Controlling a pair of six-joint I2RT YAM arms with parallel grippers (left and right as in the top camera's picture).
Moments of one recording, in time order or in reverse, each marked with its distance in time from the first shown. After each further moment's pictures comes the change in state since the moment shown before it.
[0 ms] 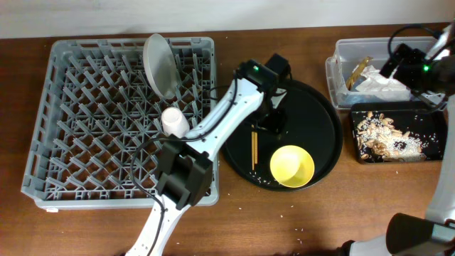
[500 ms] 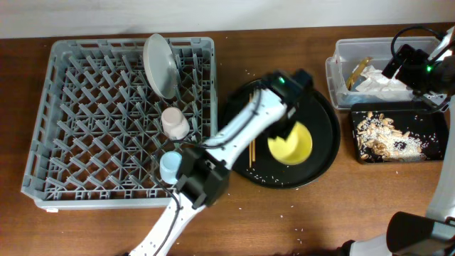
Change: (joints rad) left arm -0.081 0.146 0.251 -0.144 -0.218 0.003; right arm -0.010 0.006 0.000 -0.002 -0.004 0.000
